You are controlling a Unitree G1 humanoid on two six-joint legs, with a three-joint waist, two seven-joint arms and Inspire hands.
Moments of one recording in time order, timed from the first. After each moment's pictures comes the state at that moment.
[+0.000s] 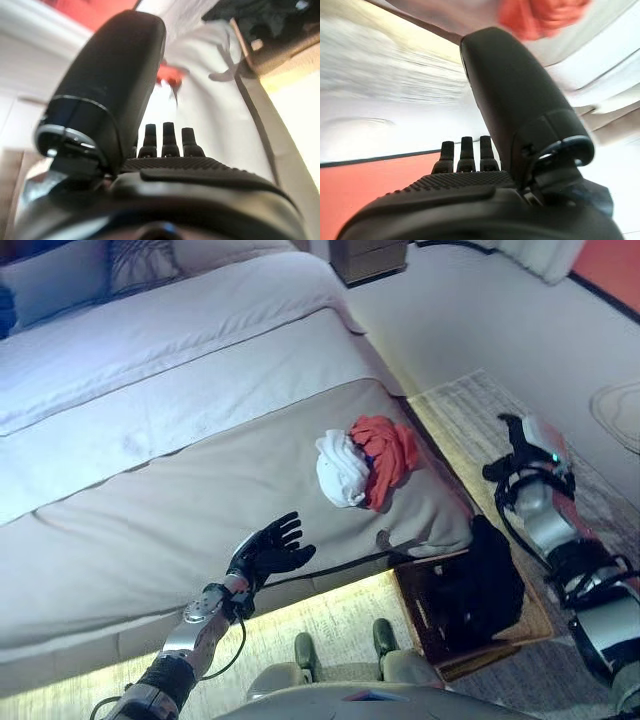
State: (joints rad) left arm -0.04 0.36 -0.36 0.57 -0.66 -0.14 -0.24; right arm -0.69 -0.80 0.42 0.70 -0.28 0.23 -0.25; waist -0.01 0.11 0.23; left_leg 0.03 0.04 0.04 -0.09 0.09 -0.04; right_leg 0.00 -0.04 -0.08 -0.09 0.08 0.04
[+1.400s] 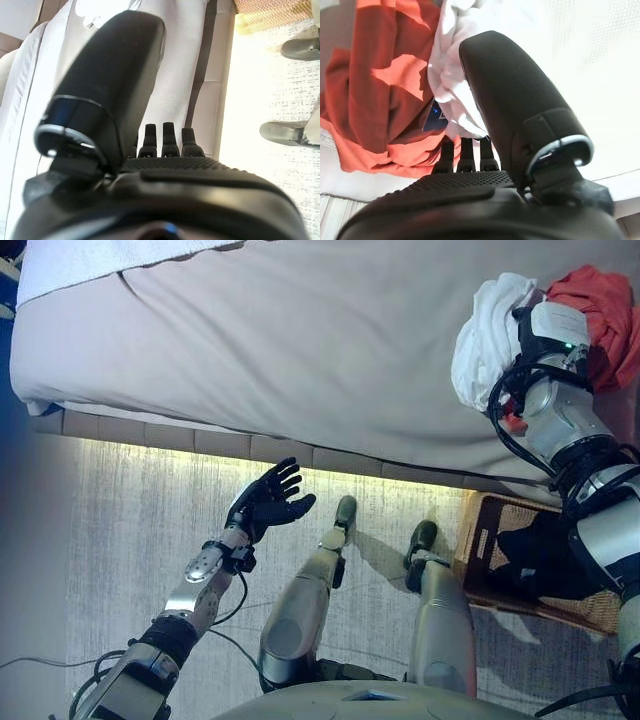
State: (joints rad) left arm -0.20 0.42 -0.41 0.48 -0.77 -0.25 -0.20; right arm -1.17 -0.79 0.73 0.90 -0.30 0.36 -0.20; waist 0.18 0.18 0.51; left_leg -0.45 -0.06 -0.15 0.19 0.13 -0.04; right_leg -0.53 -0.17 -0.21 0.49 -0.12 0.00
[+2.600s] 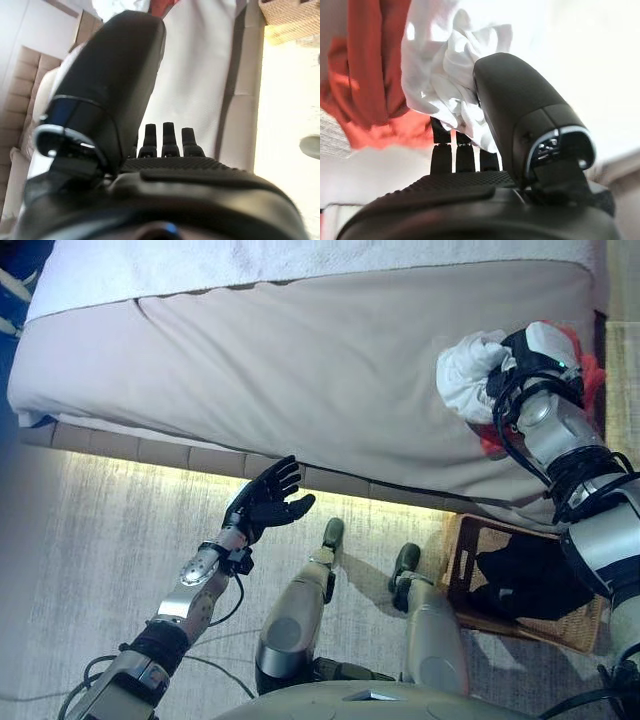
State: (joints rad) left arm -0.16 0.46 -0.42 0.41 -0.76 -0.22 -0.17; right arm -1.06 -0.78 0.57 0.90 -0.17 0.21 -0.21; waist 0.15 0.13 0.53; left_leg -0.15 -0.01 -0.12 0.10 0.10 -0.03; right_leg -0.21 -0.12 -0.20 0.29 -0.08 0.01
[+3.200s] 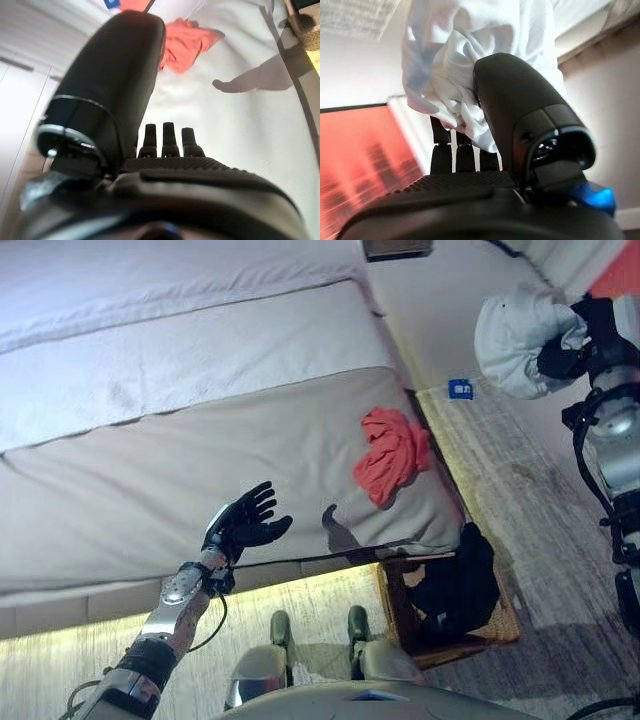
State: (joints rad) left arm -0.09 0.44 -0.31 0.53 -0.65 -0.20 -0.19; right arm -0.71 -0.95 0.18 0.58 -0.14 0.10 -0.22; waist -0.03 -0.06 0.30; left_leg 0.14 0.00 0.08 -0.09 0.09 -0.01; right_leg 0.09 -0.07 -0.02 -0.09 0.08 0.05
